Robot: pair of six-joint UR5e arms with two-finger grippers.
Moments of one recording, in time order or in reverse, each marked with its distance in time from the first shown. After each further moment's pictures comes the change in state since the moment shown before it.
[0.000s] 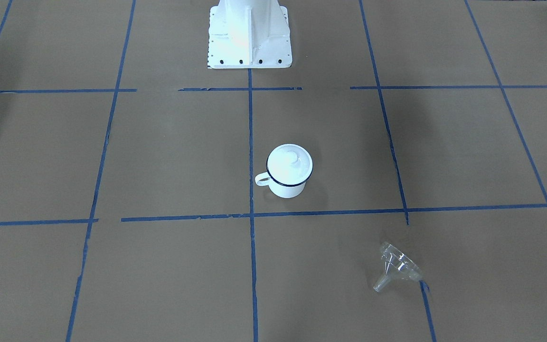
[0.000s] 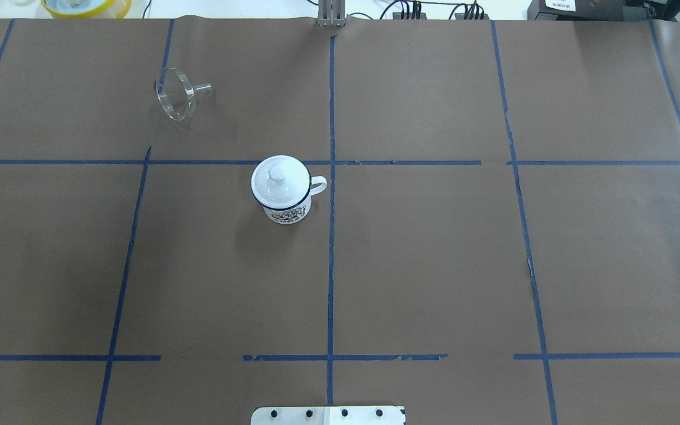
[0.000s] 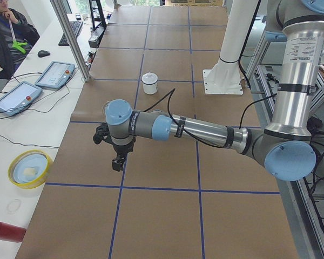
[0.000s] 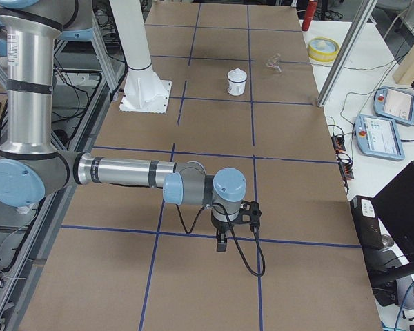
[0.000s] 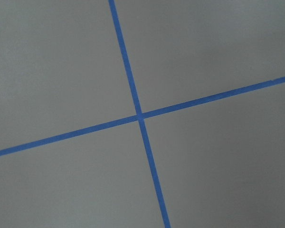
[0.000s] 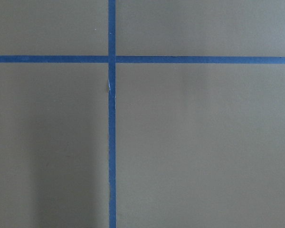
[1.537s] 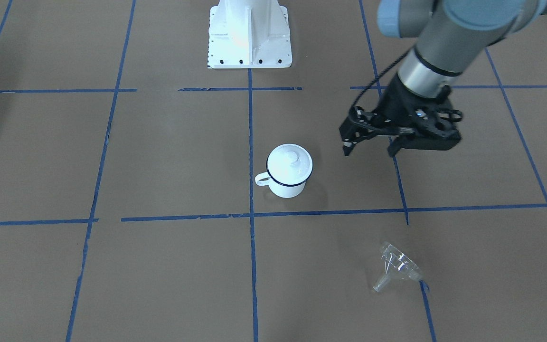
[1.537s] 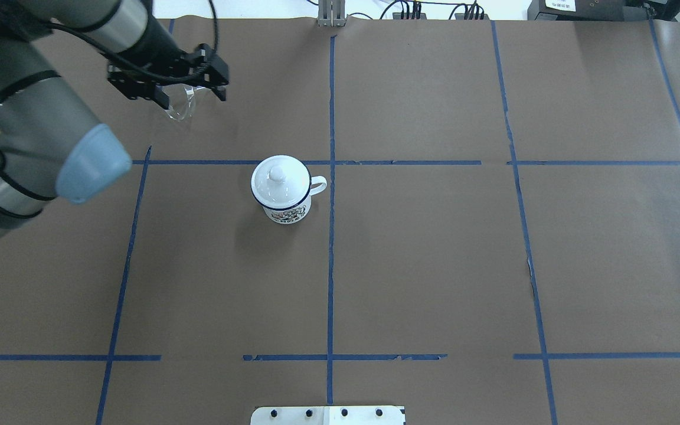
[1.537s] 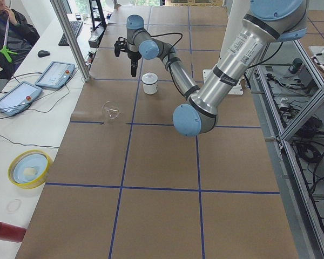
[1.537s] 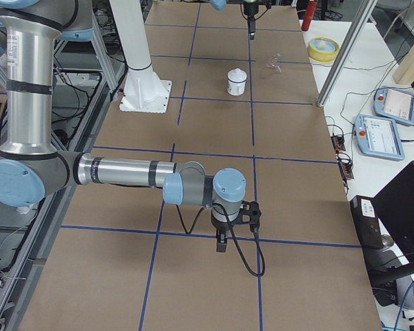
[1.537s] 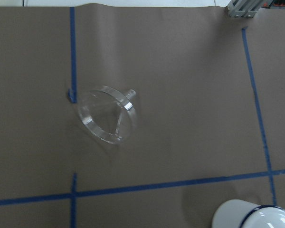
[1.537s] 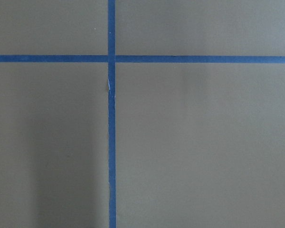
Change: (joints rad) left arm 0.649 -0.587 -0.108 0.082 0.191 -1.247; right arm 0.000 0.000 0.000 0.000 0.000 0.000
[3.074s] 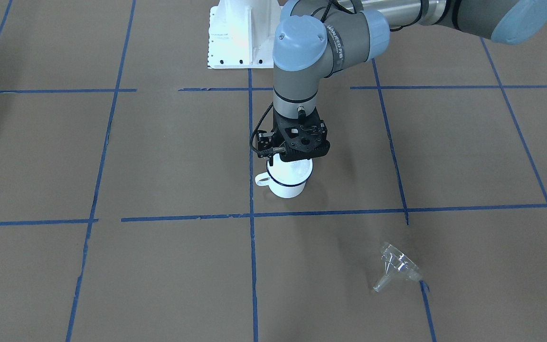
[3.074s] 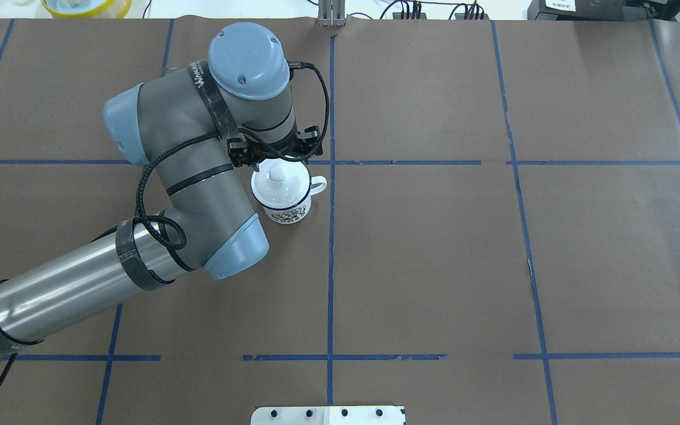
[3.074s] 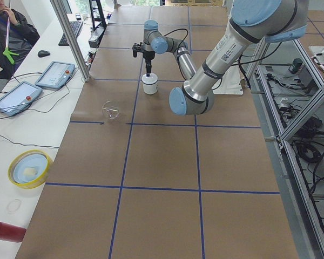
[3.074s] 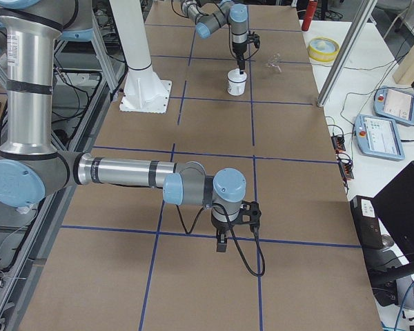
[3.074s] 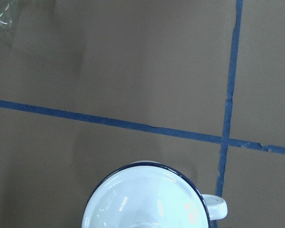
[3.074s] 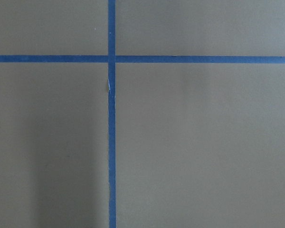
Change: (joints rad) left arm 0.243 -0.138 0.207 0.008 0.266 -0.178; right arm 0.000 0.000 0.000 0.000 0.000 0.000
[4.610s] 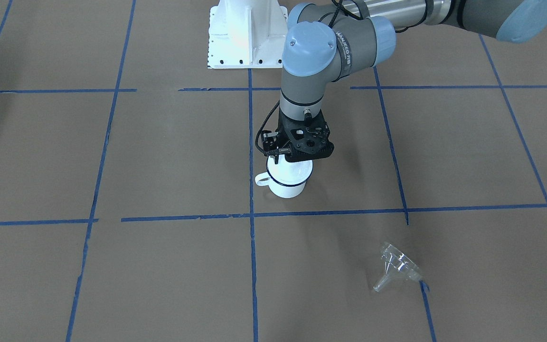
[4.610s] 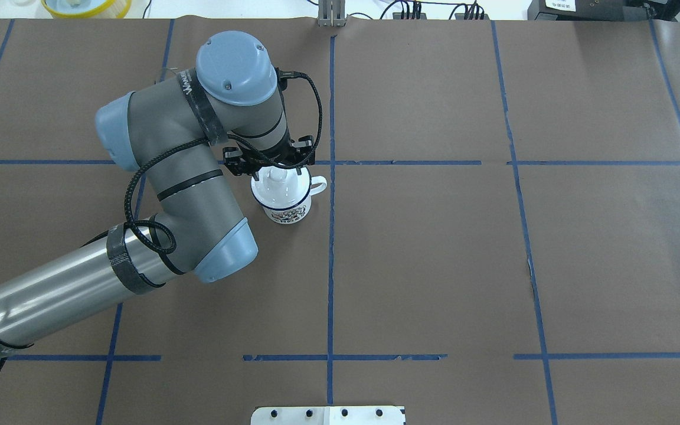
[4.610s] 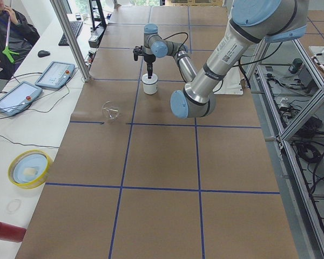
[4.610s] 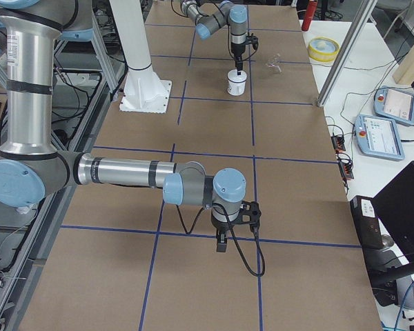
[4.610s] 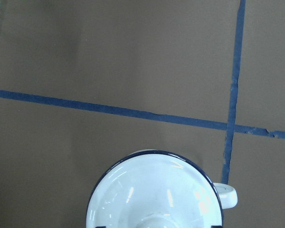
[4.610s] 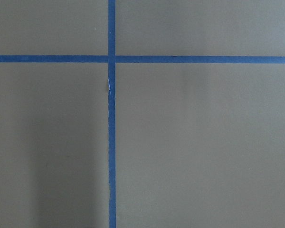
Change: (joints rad) left arm 0.000 0.031 -0.008 -0.026 -0.045 0.003; right arm 0.000 0.000 0.000 0.000 0.000 0.000
